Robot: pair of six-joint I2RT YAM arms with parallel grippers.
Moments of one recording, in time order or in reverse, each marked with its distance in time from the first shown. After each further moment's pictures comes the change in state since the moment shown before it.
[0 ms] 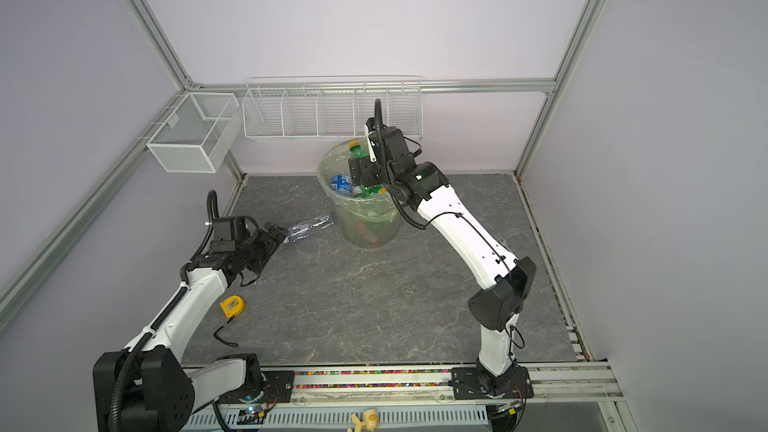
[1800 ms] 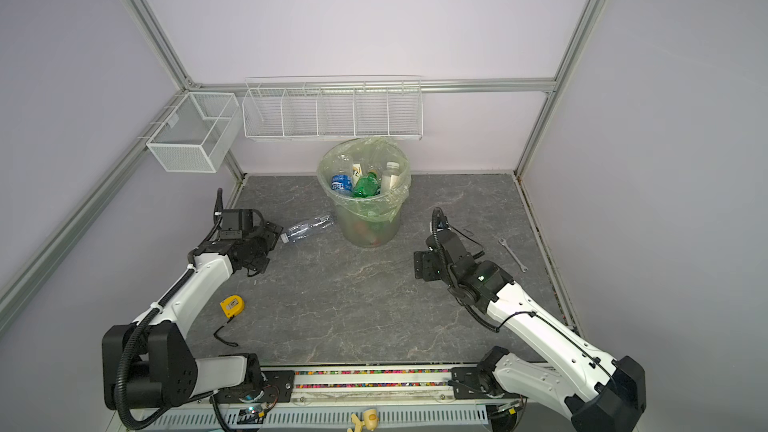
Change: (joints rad) left arm -0.047 0.155 0.116 -0.082 -0.154 -0.292; right arm -0.002 -0.858 -1.252 0.101 0.093 0.219
